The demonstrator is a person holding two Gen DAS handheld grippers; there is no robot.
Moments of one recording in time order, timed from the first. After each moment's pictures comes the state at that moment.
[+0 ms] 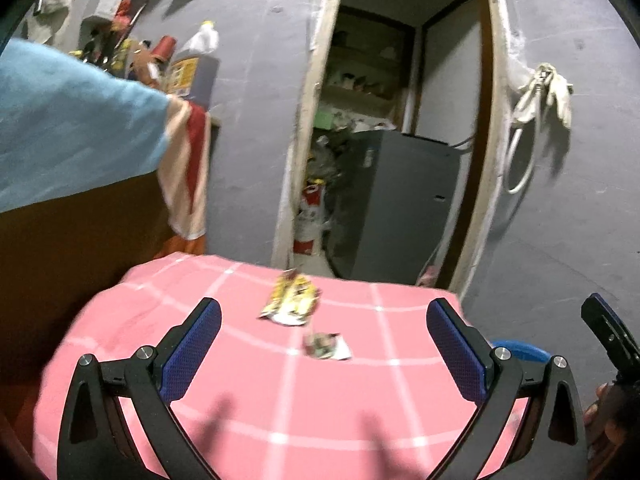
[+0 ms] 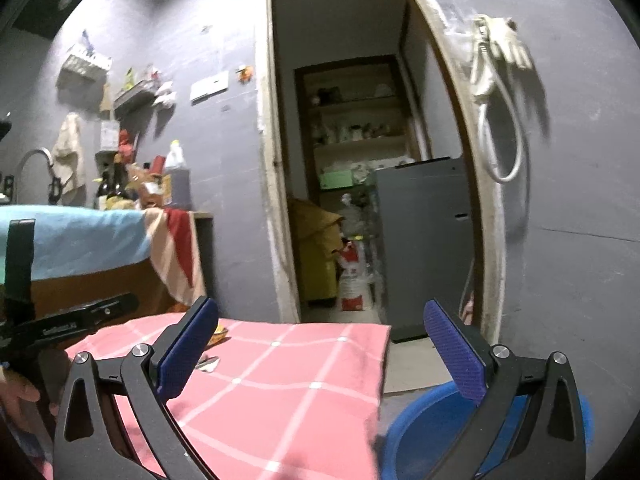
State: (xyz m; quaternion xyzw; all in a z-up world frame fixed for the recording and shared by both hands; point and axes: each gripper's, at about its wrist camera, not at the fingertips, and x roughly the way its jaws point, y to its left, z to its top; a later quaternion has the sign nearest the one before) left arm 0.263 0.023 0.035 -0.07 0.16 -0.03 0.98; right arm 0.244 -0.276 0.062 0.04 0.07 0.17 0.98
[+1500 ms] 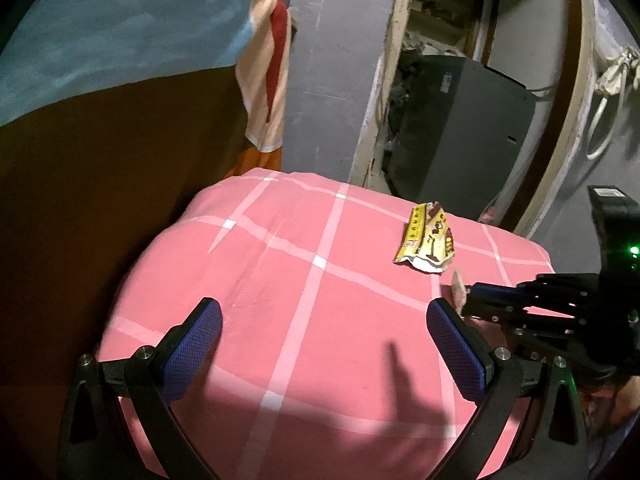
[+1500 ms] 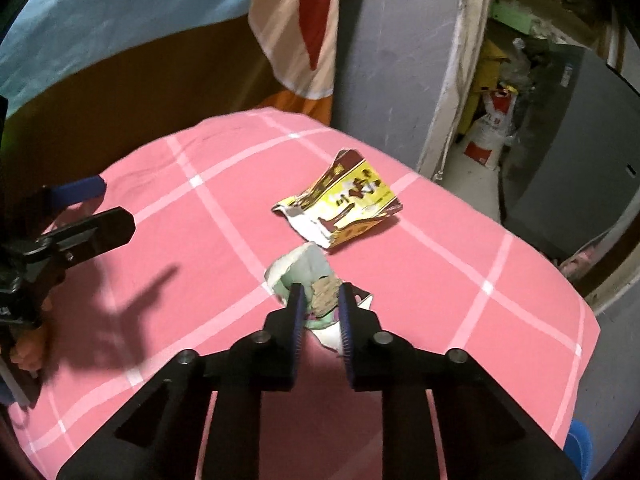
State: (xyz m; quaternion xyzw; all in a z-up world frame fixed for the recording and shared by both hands) left arm 0.305 0.105 0.000 -0.09 0.33 0.04 0.94; right arm 0.383 -0.067 -0.004 -0.19 0.42 0.35 0.81
